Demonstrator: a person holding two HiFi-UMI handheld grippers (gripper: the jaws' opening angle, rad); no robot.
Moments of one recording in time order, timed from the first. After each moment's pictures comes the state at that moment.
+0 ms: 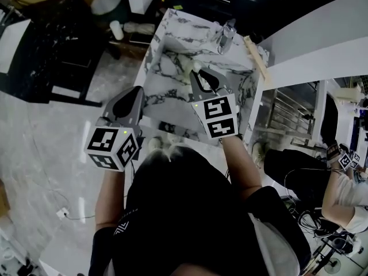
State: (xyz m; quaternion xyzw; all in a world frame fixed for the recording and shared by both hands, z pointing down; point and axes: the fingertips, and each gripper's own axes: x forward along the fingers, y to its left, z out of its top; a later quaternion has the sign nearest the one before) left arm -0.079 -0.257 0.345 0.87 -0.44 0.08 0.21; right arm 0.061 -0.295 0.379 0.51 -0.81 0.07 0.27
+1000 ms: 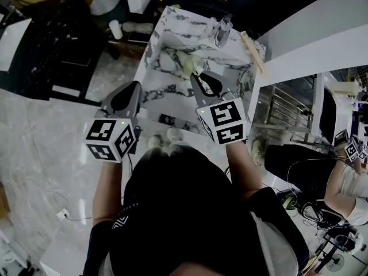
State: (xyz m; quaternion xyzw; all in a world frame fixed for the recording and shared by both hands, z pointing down) left arm -0.087 -0.249 0.349 0.87 -0.44 0.09 0.20; right arm 0.057 -0.253 0.356 0.50 -0.83 0.07 0.25
